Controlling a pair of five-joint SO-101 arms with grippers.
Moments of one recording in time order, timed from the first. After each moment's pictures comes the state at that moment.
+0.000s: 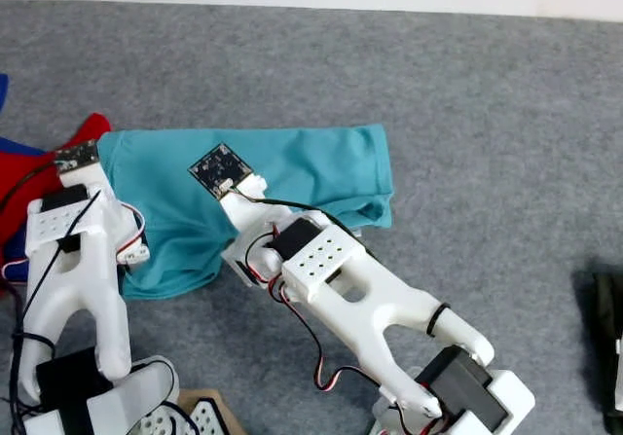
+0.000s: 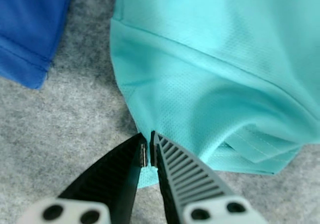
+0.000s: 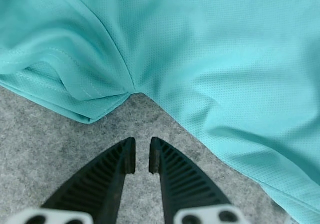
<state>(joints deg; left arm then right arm) -25.6 -15.4 42.1 68.6 6.2 -47.8 -10.0 33.6 43.6 3.0</state>
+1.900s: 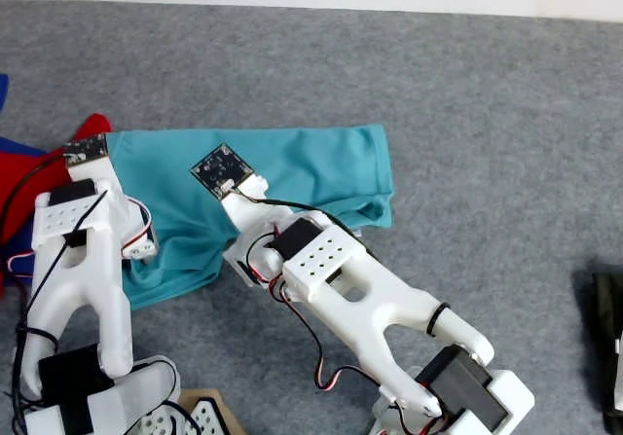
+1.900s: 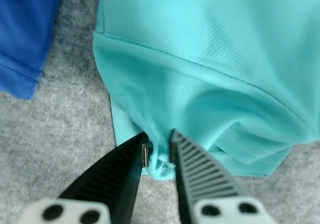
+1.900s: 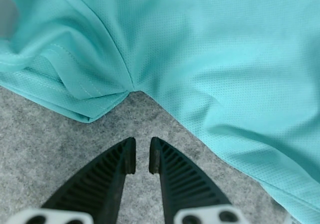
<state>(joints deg) -23.8 -14.6 41.0 67.6 6.2 -47.6 -10.0 33.9 43.6 3.0</state>
